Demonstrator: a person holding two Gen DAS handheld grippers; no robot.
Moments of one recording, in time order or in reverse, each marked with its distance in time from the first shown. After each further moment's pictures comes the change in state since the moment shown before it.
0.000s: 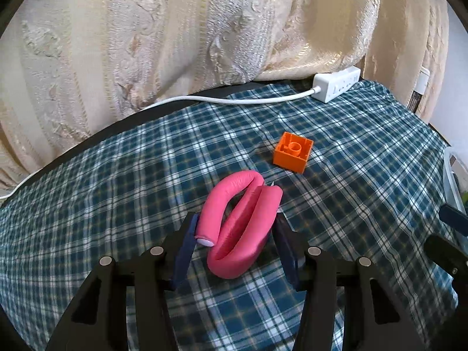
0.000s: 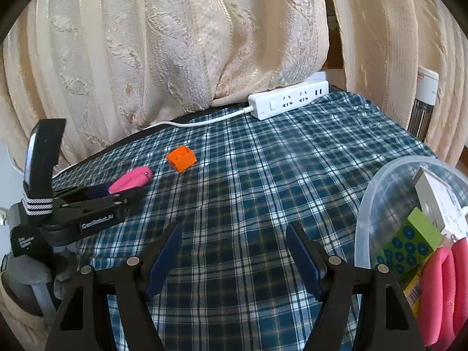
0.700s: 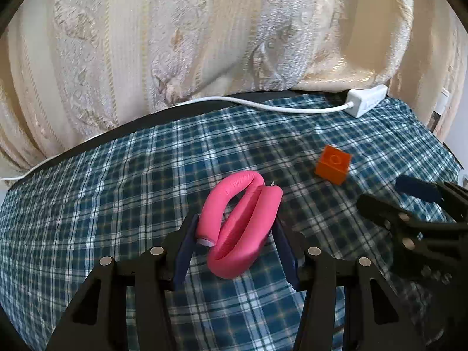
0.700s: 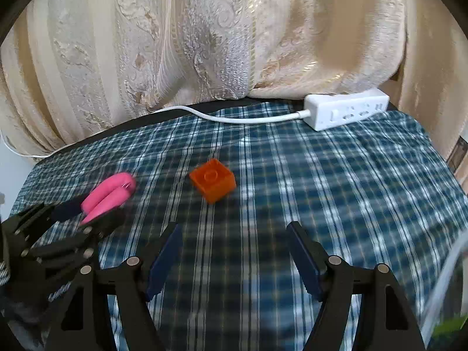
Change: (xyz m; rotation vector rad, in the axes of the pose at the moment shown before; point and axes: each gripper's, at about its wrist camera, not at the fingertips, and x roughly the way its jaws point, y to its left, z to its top) left arm -0.002 0.037 0.002 -0.098 -0.007 0.060; right arm 0.086 0.060 0.057 -0.142 0.109 0.005
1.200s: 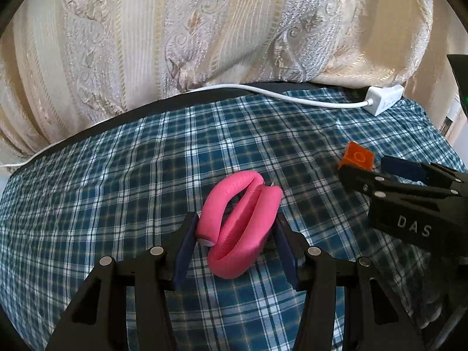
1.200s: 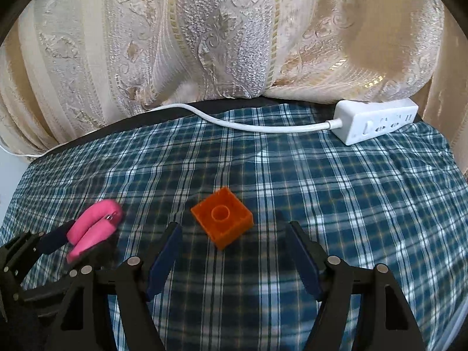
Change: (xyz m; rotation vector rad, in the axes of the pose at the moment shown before) left arm 0.015 0.013 -0.002 -0.046 0.042 0.030; right arm 0.039 0.011 0.026 -0.024 0.036 0.019
